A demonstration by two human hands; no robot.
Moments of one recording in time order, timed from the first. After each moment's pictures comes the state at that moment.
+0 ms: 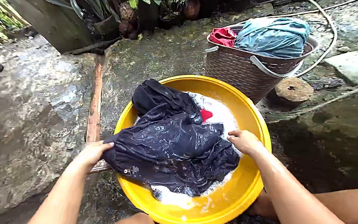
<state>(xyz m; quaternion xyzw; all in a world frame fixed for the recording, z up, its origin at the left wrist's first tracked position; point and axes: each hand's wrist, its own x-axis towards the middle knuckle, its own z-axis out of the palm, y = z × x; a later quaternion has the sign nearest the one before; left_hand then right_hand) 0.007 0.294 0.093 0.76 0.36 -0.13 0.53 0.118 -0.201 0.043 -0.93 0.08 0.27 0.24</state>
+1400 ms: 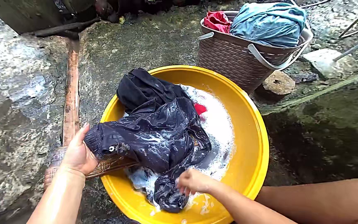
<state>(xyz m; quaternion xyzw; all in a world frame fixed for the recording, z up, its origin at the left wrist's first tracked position) 0.026 0.260 0.093 0.55 0.33 -0.03 0.76 0.005 -0.079 0.002 -0.74 -0.04 0.56 0.38</state>
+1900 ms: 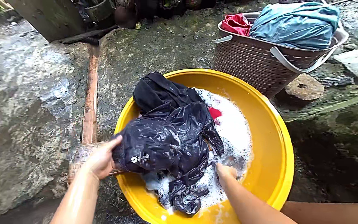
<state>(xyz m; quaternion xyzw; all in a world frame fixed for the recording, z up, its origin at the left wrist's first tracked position) 0.009 0.263 0.098 0.61 0.36 -0.12 0.69 0.032 -0.112 -0.095 -0.75 0.50 0.27 0.33</state>
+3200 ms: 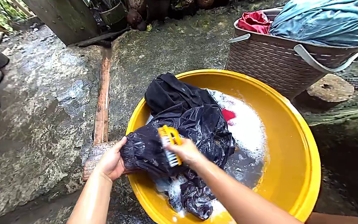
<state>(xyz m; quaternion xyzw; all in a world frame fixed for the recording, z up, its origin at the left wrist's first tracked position) 0.008 0.275 0.086 0.55 0.42 -0.09 0.72 0.077 0.047 0.030 -0.71 0.06 0.36 0.60</state>
